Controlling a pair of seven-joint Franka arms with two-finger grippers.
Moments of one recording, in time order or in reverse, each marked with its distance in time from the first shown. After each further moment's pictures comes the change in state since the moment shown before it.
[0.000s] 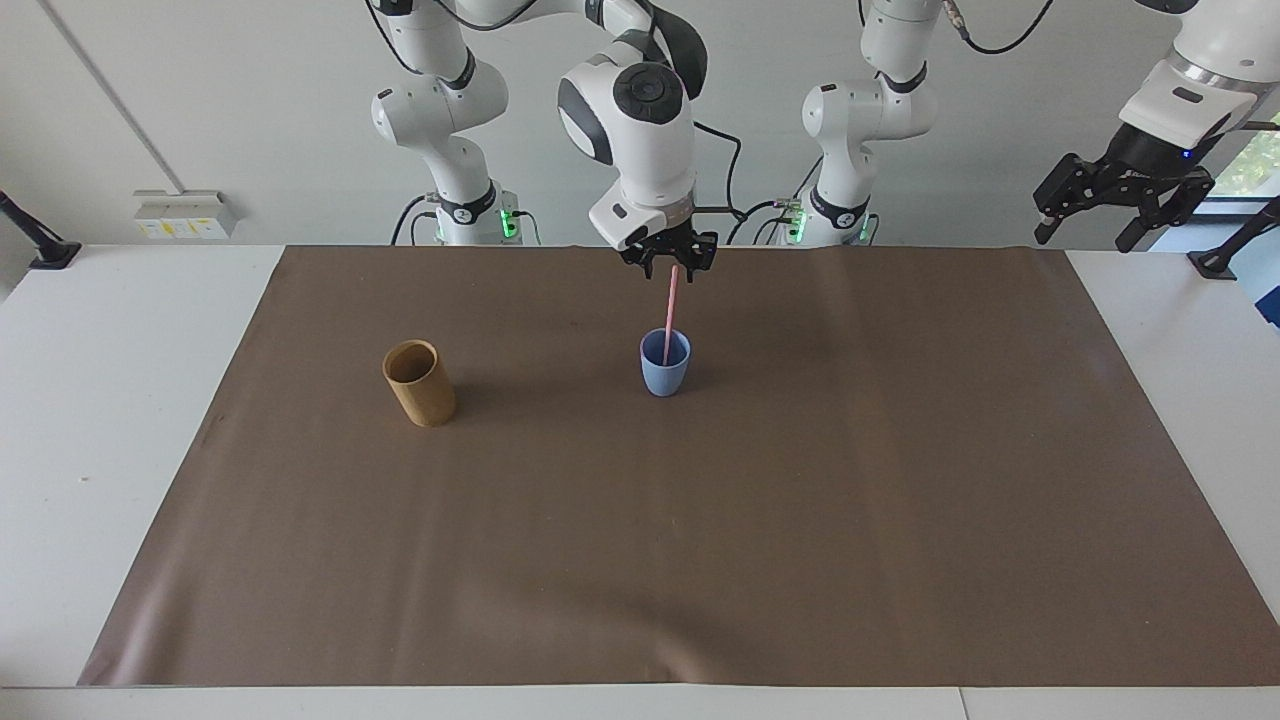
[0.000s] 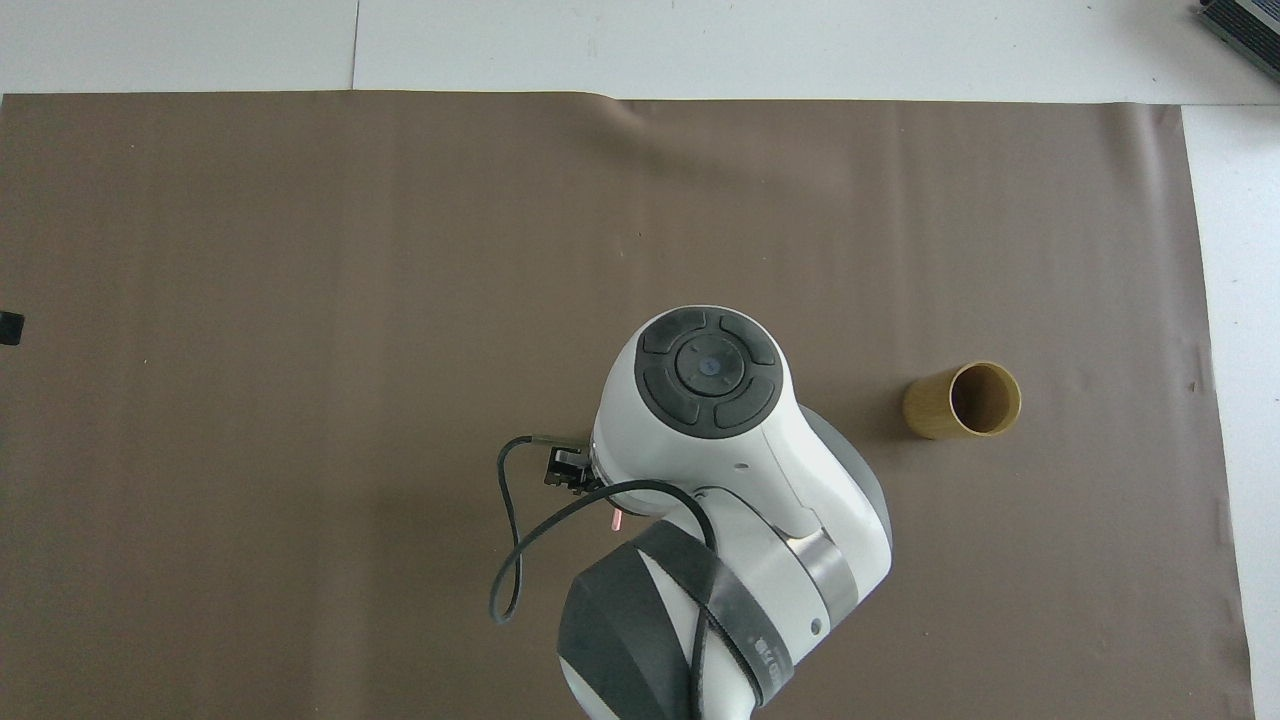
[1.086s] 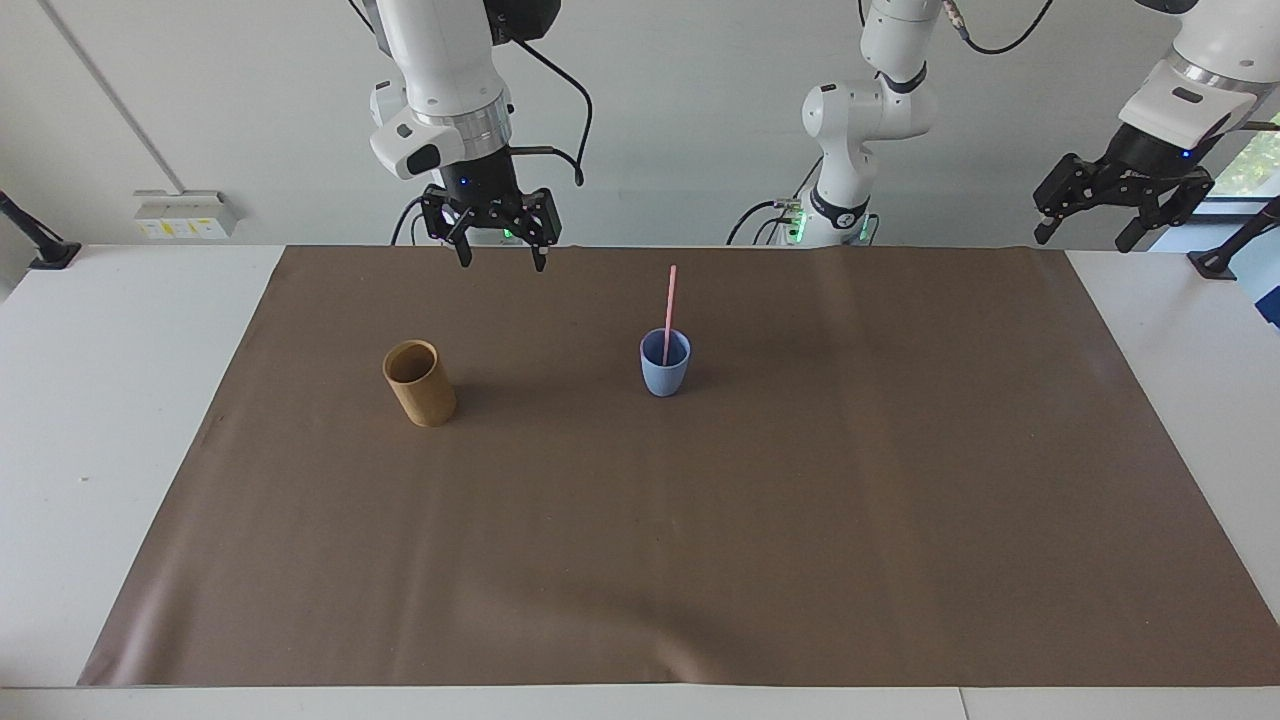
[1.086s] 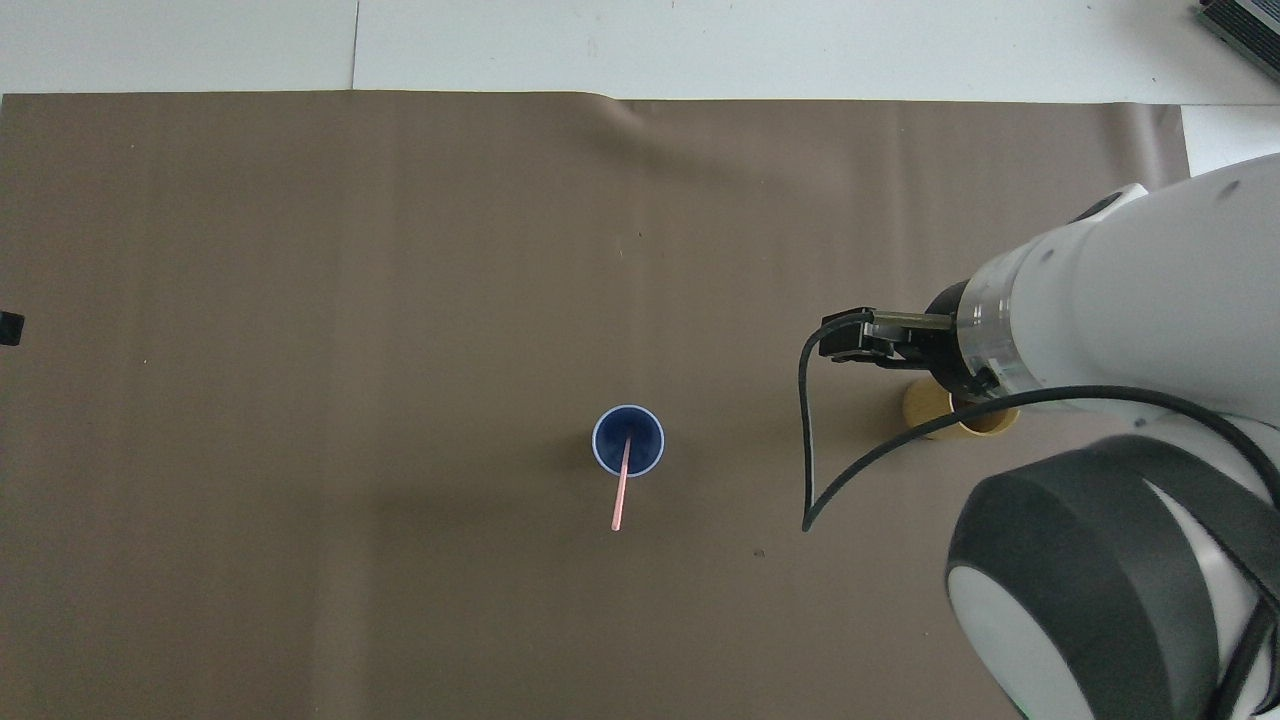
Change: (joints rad) left arm 0.000 0.000 0.000 0.000 0.000 -0.001 0.000; right arm -0.313 -0.201 -0.017 0.077 -0.182 -0.103 -0.307
